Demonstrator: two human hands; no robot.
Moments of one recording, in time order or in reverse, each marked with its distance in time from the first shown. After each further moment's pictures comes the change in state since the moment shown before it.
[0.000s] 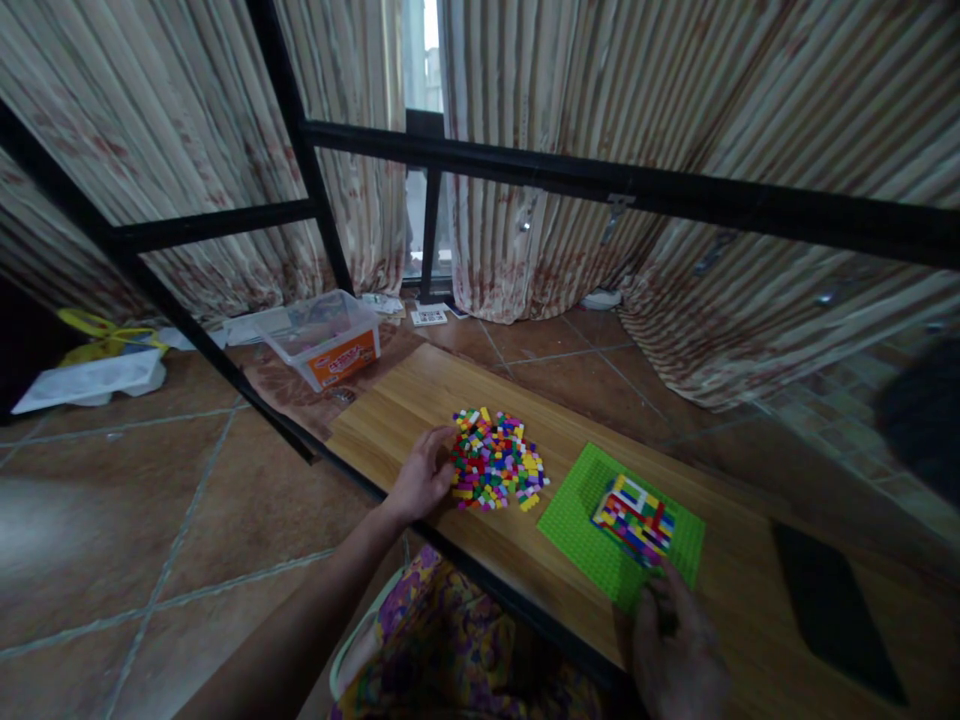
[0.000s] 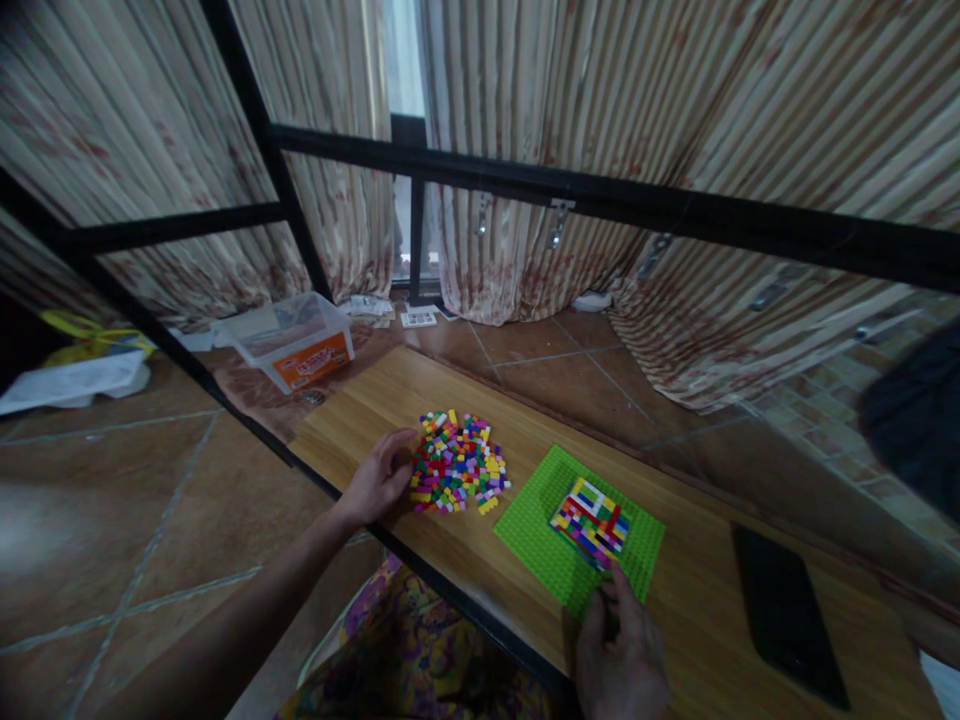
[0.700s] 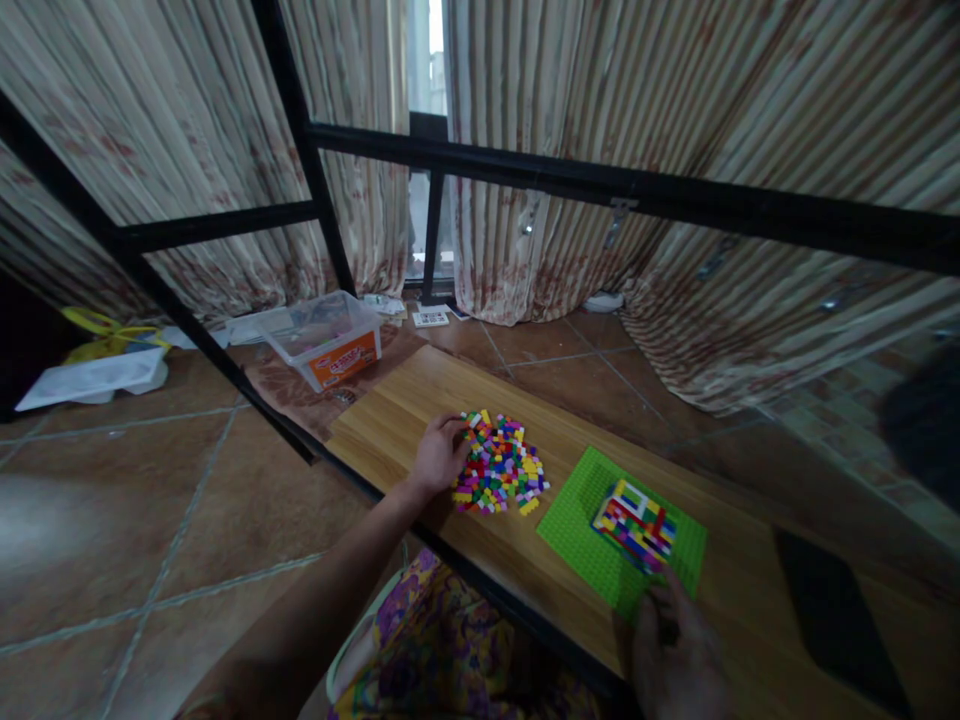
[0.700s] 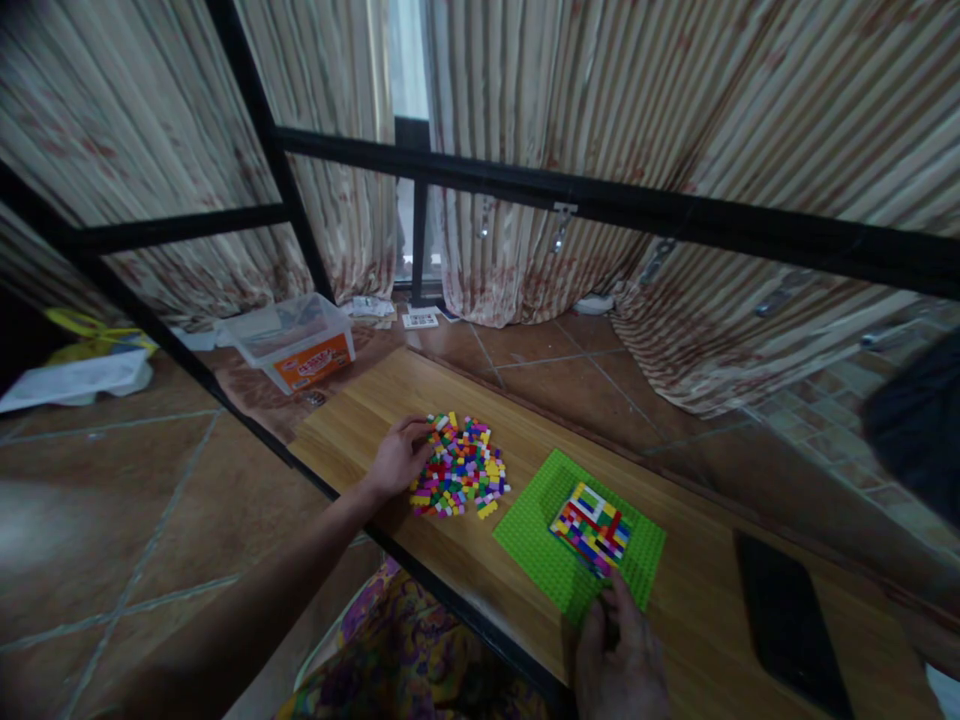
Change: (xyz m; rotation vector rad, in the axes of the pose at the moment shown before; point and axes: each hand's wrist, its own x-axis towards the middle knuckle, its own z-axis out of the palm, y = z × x) left_hand 0.037 -0.003 0.024 0.122 0.039 -0.057; right_hand 0.002 -0.007 -0.001 -0.021 -0.009 0.042
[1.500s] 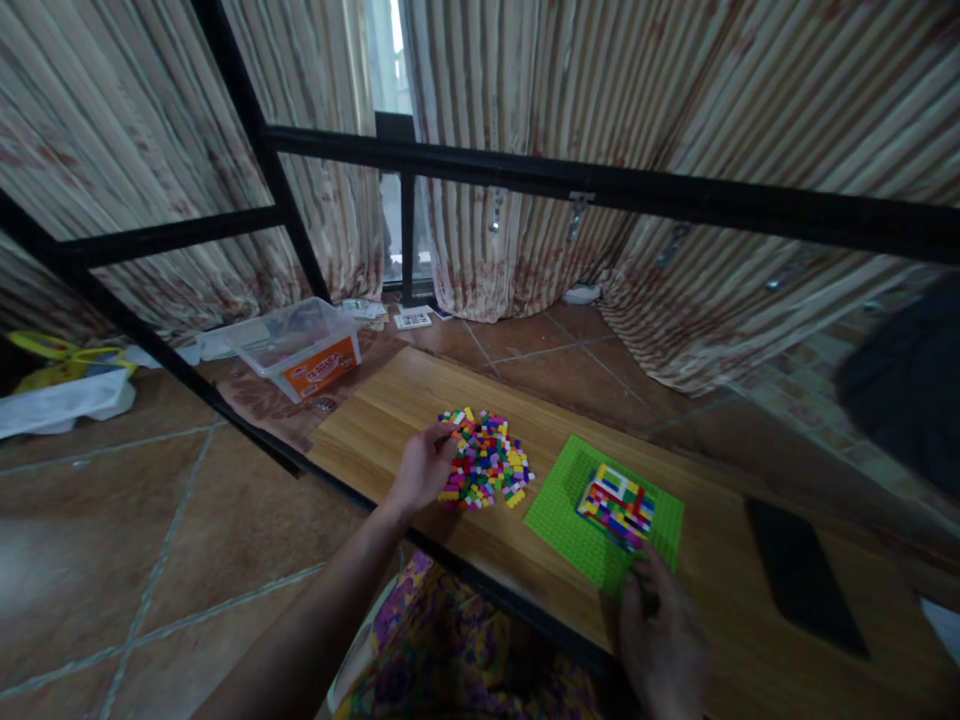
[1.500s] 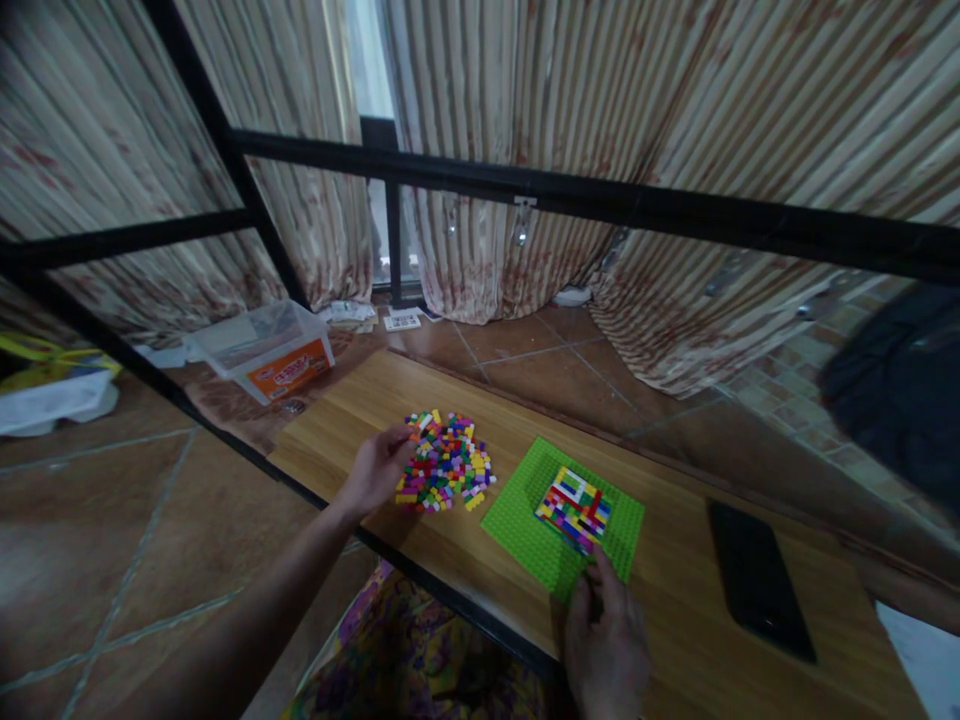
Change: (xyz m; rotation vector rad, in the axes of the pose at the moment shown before) left_hand -0.009 0.035 -0.015 -0.378 -0.029 -0.216; right_hand -0.001 -0.001 0.001 0.017 0.011 -0.012
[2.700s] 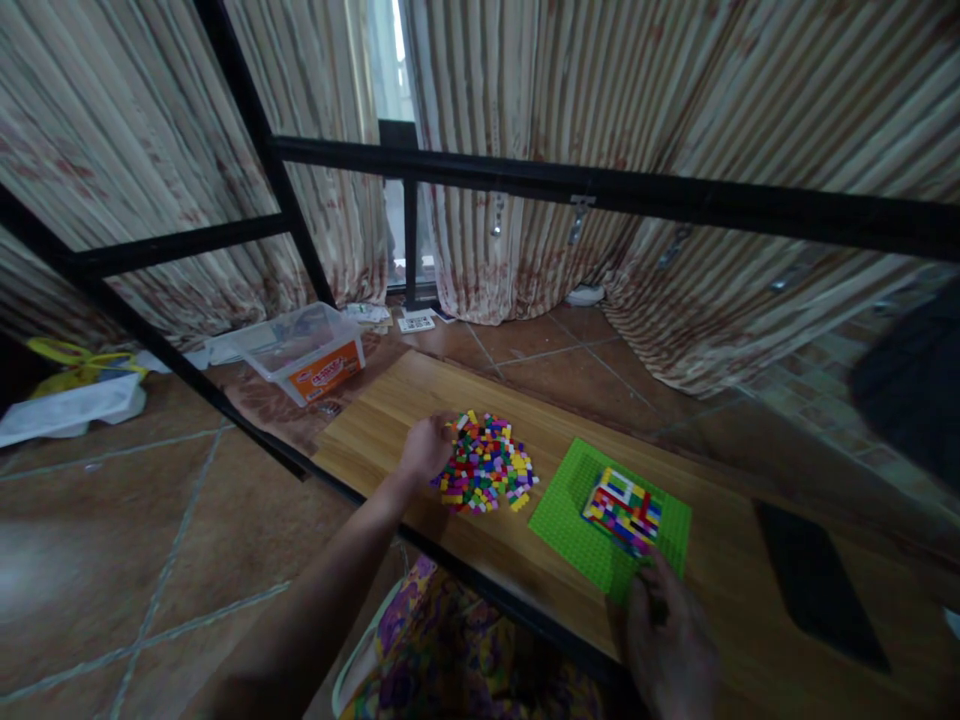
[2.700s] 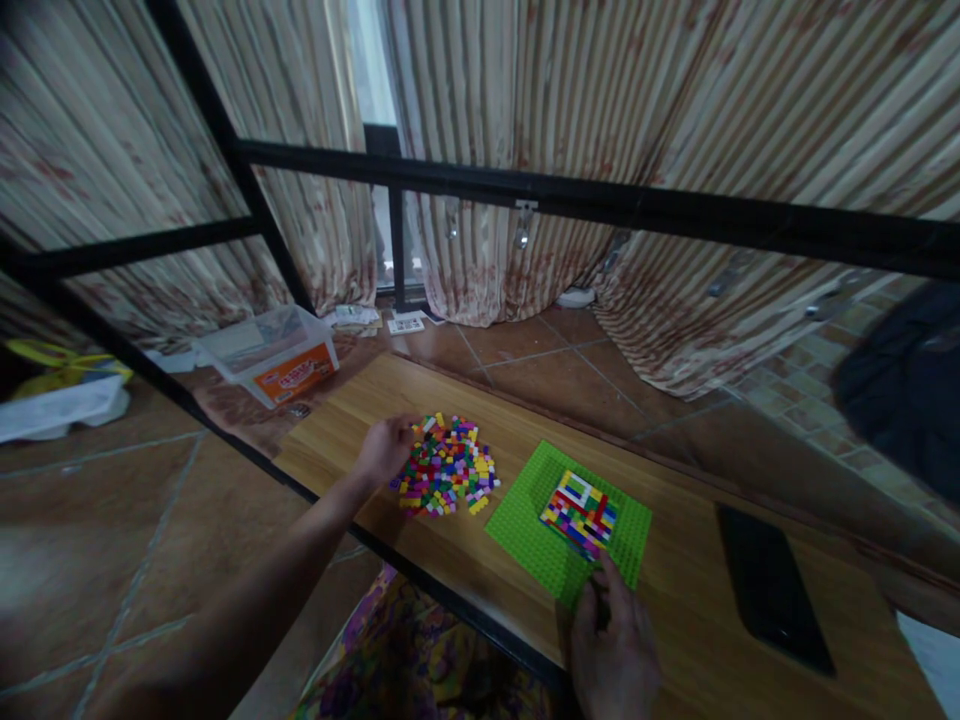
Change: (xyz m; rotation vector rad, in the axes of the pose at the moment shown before) left_hand 0.035 -0.004 -0.007 0.587 -0.074 0.008; right_hand -0.001 0.002 0.001 -0.001 0.001 -0.015
